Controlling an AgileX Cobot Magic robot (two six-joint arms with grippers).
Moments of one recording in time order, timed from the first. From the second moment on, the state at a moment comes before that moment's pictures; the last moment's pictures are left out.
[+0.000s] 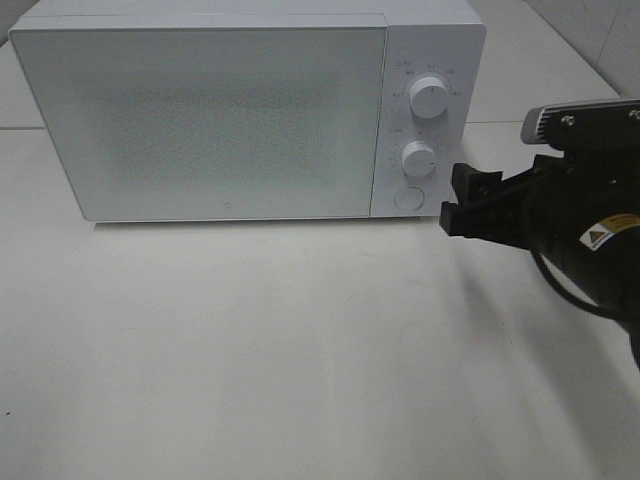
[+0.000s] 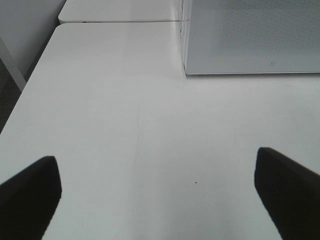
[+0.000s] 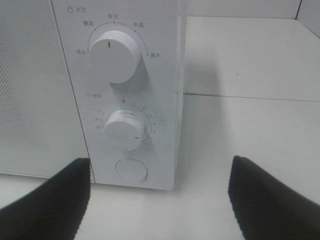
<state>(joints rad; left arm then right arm) 0.07 0.00 -0.50 -0.08 1.05 0.08 0.57 1.58 -0.34 0.53 -1.05 -0.22</state>
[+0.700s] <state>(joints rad) 0.07 0.00 -0.50 -0.08 1.05 0.08 0.77 1.71 -0.36 0.70 -1.12 -0.17</state>
